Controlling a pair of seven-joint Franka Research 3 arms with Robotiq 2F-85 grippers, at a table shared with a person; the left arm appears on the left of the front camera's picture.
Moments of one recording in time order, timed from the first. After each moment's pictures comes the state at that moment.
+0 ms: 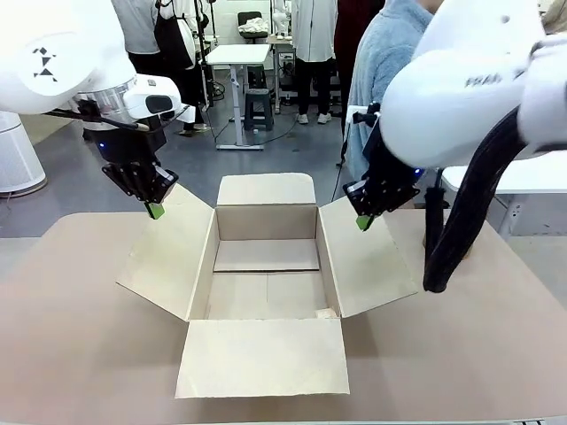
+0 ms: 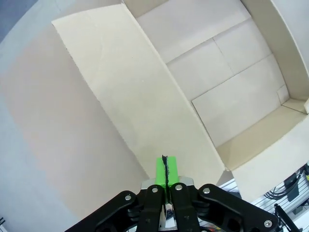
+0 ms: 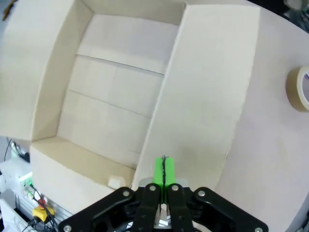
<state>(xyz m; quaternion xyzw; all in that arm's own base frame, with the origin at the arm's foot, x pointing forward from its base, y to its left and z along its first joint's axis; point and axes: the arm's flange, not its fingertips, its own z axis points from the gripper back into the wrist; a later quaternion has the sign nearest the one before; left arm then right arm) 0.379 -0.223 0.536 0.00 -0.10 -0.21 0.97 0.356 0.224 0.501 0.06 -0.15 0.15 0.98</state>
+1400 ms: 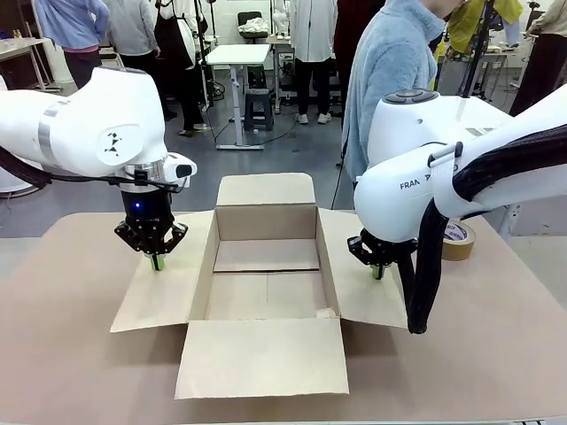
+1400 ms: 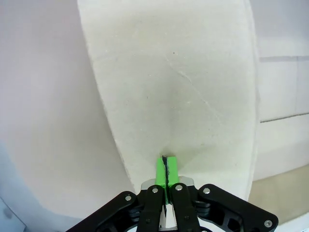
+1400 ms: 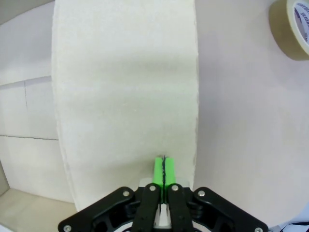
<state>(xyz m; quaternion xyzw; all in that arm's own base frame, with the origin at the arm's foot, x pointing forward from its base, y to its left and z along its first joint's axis) 0.447 -0.203 0.396 0.03 0.02 -0.03 1.00 0.400 0.215 0.382 -0.02 -0.07 0.01 1.00</state>
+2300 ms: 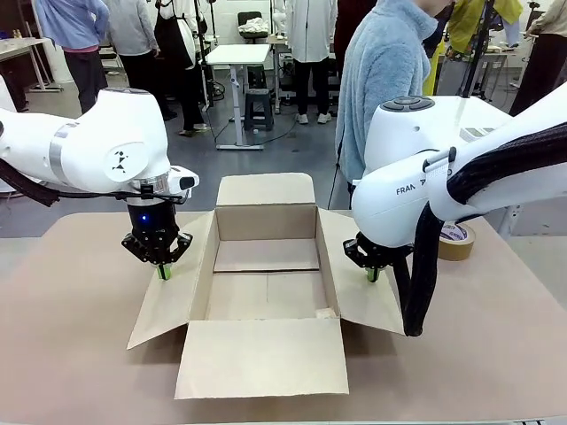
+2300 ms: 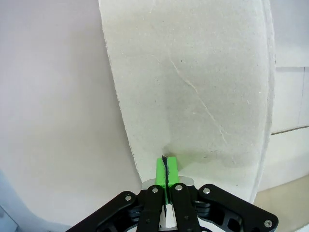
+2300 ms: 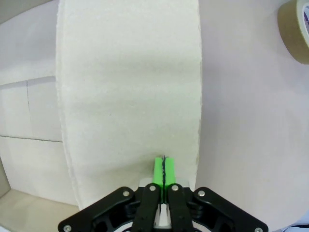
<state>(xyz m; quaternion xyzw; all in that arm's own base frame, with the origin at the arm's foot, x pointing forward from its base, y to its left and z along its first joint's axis) 0.453 -0.204 0.375 0.01 0.02 -0.01 1.00 0.402 0.219 0.376 -0.02 -0.08 0.01 1.00</state>
